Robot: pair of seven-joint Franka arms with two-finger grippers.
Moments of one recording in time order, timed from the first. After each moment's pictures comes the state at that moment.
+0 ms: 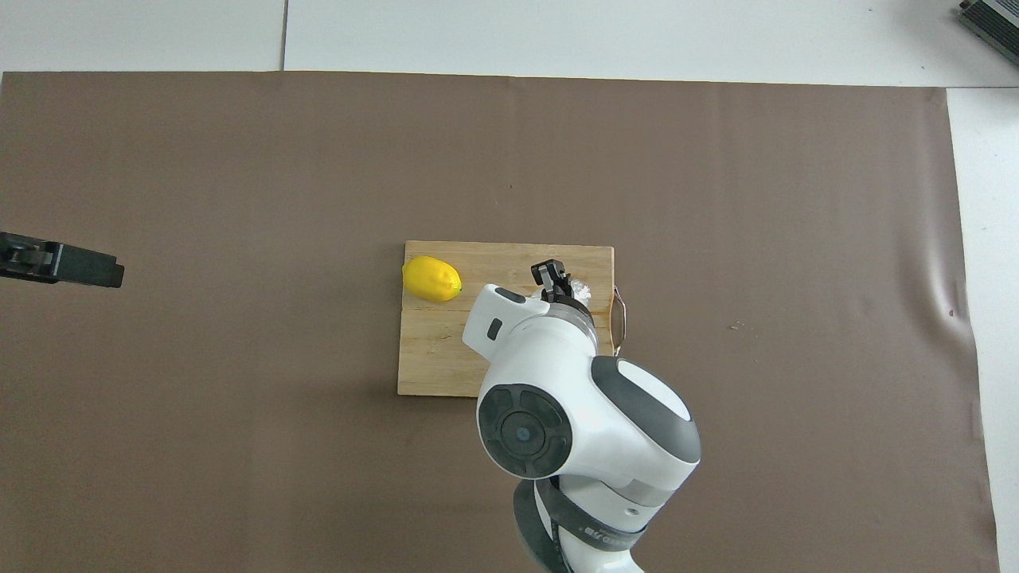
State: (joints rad) left arm -0.05 -0.08 -0.01 -1.64 -0.02 1.60 0.14; right arm 0.62 0.12 0.03 -1.97 -0.54 2.21 -0.93
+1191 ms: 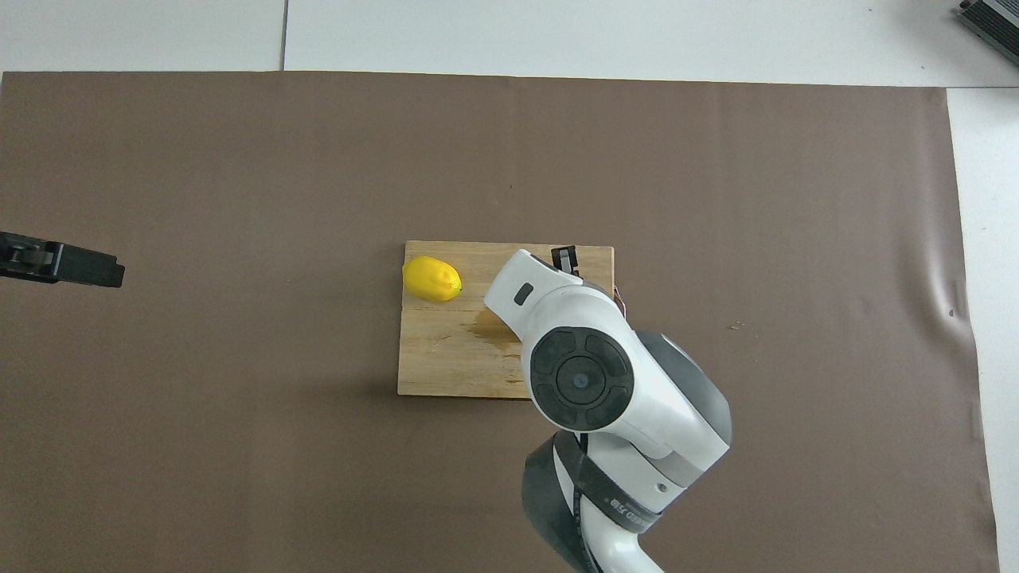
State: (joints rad) left arm -0.05 -0.08 -0.01 -1.64 -0.02 1.60 0.14; right arm 0.57 0.11 0.03 -1.94 -0.32 2.21 -0.93
